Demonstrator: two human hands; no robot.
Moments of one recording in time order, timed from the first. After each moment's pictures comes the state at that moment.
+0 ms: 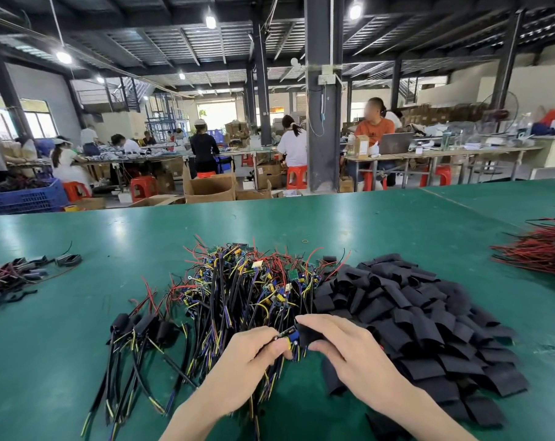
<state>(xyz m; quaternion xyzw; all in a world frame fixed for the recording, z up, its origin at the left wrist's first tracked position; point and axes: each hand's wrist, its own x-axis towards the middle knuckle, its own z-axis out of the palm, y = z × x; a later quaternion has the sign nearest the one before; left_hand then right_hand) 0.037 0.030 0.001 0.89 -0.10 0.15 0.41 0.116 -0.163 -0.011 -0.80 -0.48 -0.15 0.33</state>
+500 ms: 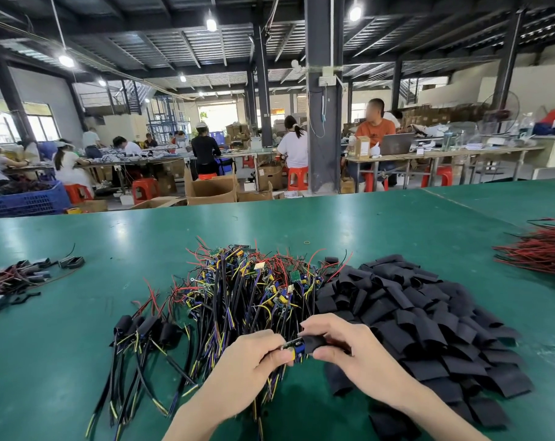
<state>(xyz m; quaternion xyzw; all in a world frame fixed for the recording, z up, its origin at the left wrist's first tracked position) 0.037 0.034 0.001 0.93 -0.10 0.13 0.33 0.123 -0.164 -0.010 -0.75 -0.44 0.02 0.49</state>
